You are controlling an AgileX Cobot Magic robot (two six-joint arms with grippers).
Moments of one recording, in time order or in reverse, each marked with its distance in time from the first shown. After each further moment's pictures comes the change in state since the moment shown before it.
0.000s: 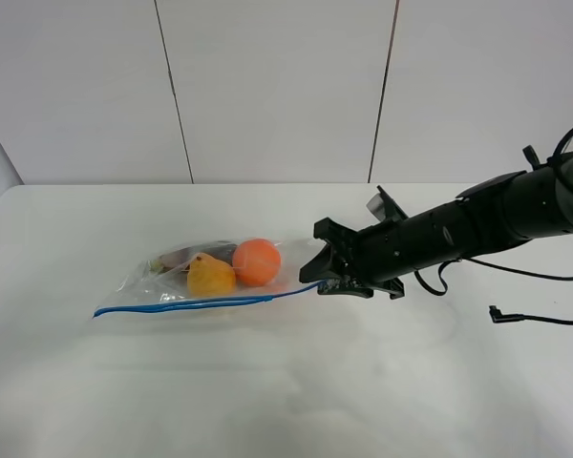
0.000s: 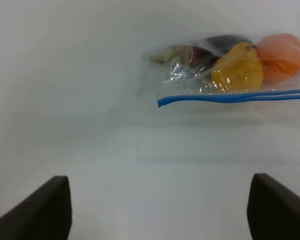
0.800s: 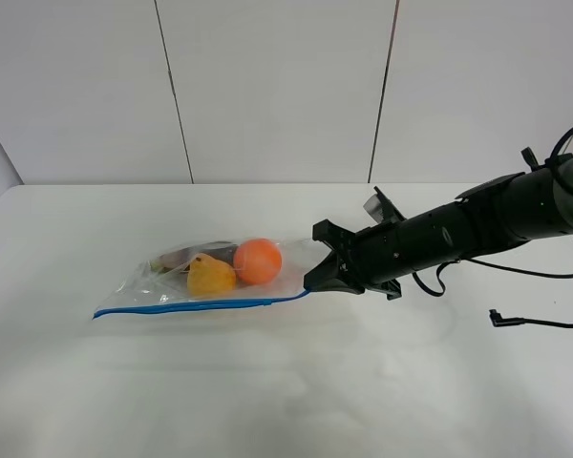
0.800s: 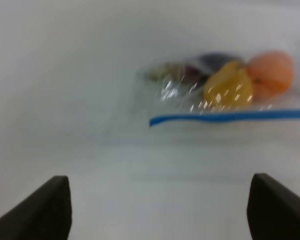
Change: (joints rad) left arm 0.000 0.015 -0.028 -0.028 -0.061 0.001; right arm 0.000 0.003 0.000 0.014 0.027 -0.026
